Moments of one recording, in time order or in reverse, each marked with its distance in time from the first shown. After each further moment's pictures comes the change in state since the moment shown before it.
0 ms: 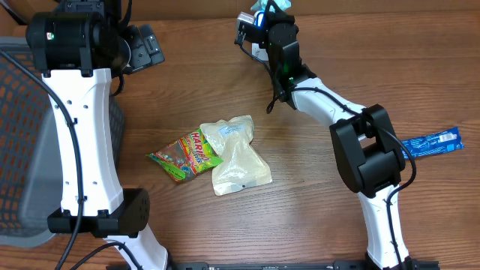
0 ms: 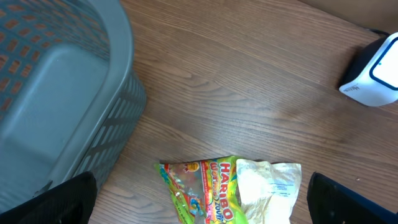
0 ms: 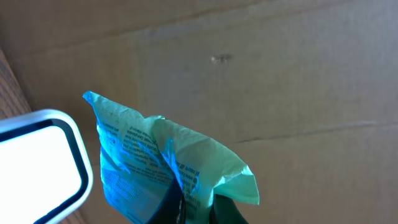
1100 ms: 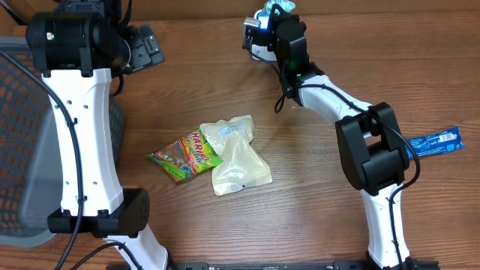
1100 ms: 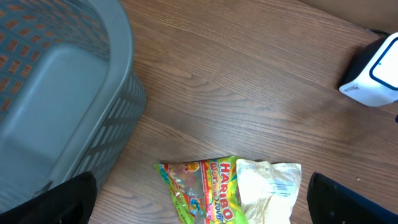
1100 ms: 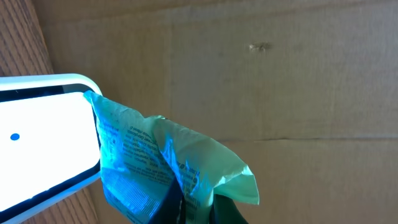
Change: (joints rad) left arm 0.000 0.000 0.000 0.000 0.000 0.000; right arm -0.039 0.000 0.000 -0.084 -0.066 -0.075
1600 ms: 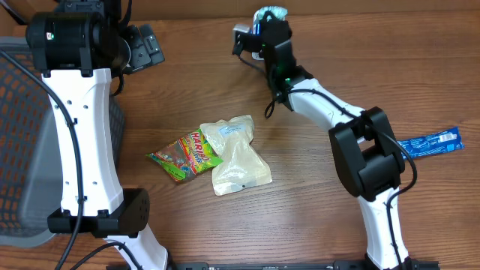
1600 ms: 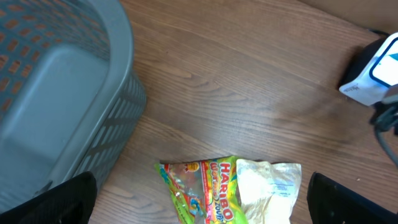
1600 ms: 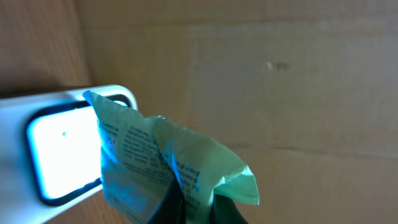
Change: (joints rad) left arm 0.000 0.000 0.000 -0.001 0.000 0.000; right arm 0.082 -0.040 0.000 -0.136 0.123 -0.004
